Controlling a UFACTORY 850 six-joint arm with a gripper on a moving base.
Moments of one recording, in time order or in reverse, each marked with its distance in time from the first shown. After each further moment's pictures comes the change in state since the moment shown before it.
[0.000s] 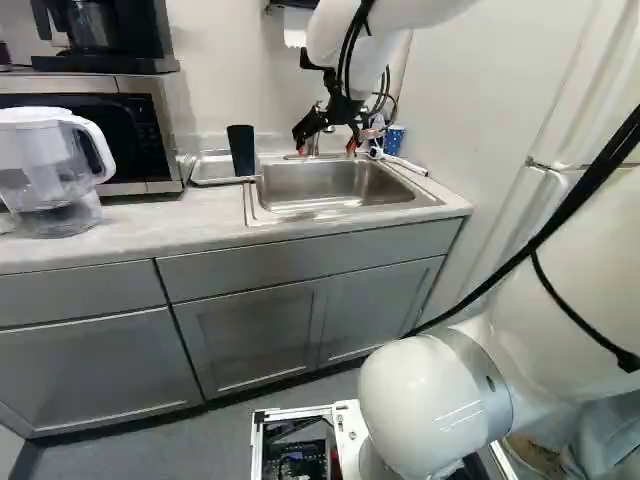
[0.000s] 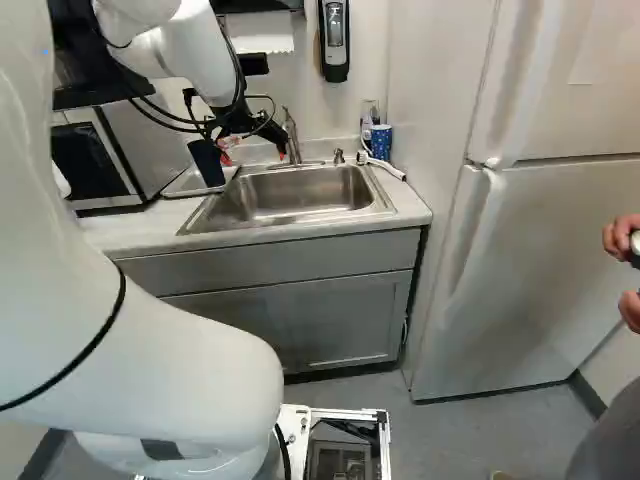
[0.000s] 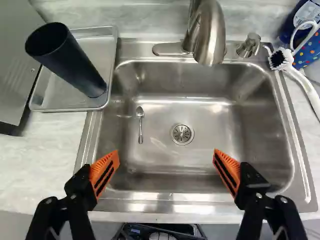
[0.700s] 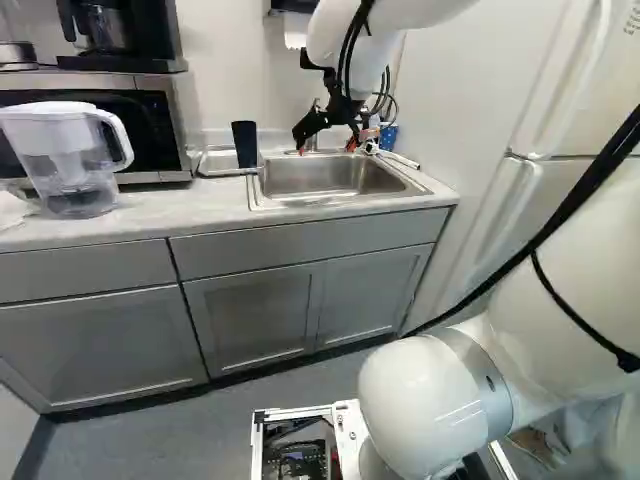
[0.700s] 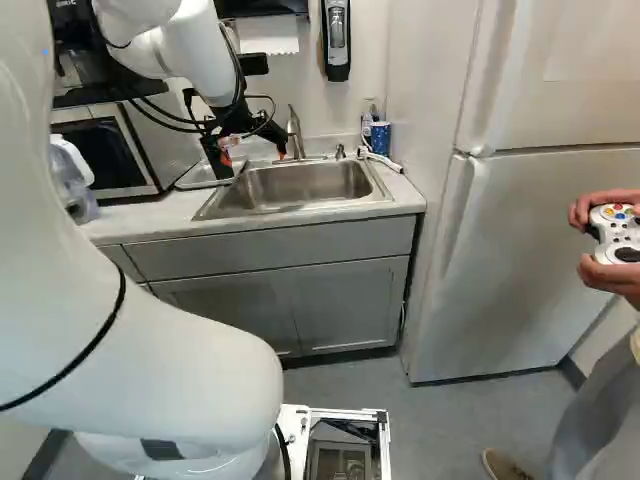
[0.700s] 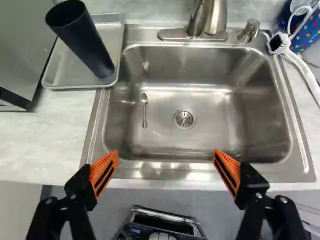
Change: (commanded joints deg) arm 0.0 0.0 0.0 0.0 0.0 0.0
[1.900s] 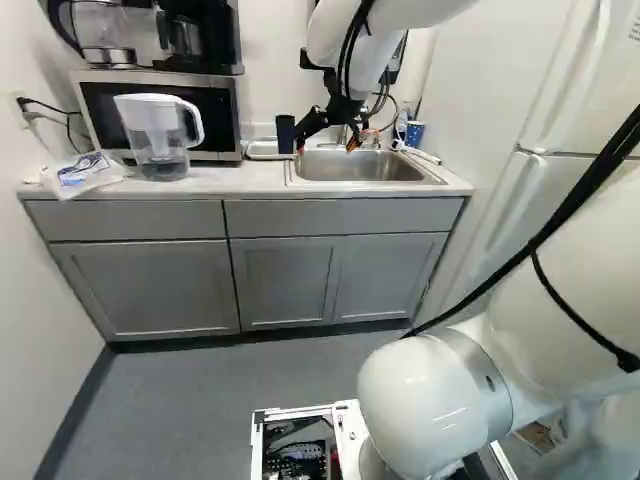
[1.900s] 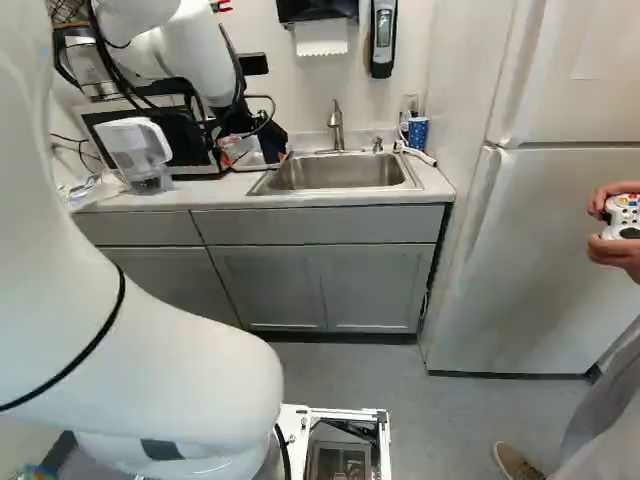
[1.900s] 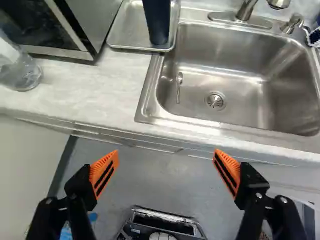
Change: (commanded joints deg) arm 0.0 0.0 0.0 0.0 0.0 0.0
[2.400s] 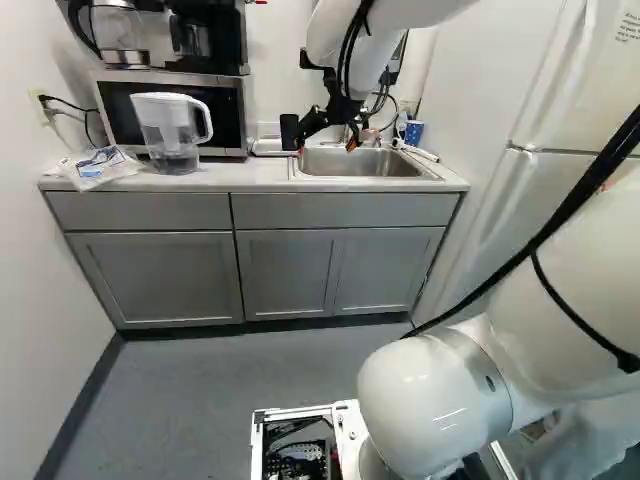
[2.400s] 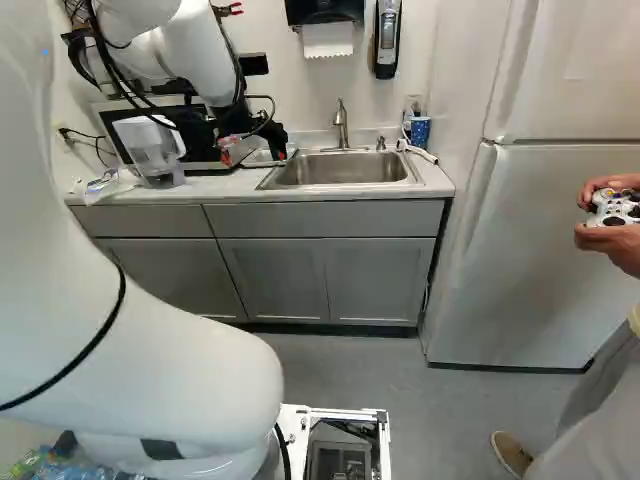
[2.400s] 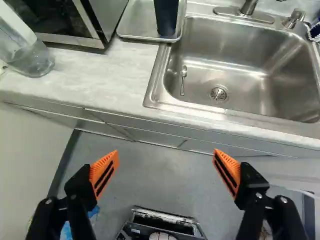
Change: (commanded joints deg) arm 0.0 0.0 0.0 0.0 0.0 0.0
